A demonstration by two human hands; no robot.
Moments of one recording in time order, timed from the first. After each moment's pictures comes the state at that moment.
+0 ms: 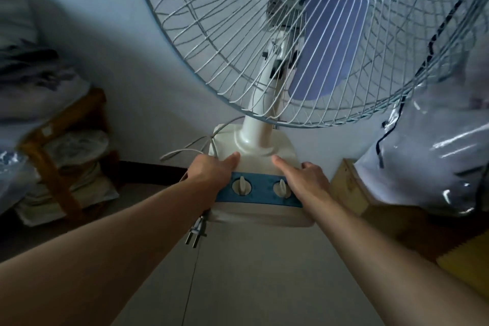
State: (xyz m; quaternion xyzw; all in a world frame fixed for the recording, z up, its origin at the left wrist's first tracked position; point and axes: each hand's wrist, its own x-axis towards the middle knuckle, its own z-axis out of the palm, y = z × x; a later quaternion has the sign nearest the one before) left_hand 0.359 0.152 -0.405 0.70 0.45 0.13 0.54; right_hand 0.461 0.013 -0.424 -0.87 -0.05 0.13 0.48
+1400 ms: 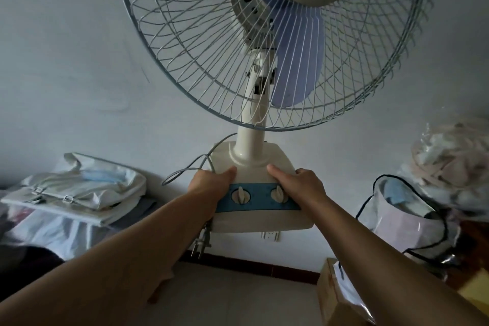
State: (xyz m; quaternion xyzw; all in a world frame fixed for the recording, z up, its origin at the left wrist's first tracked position) left_hand 0.238 0.143 0.190 0.68 0.47 0.19 0.53; right_hand 0.360 0.013 0.179 -0.87 -0.16 0.13 0.45
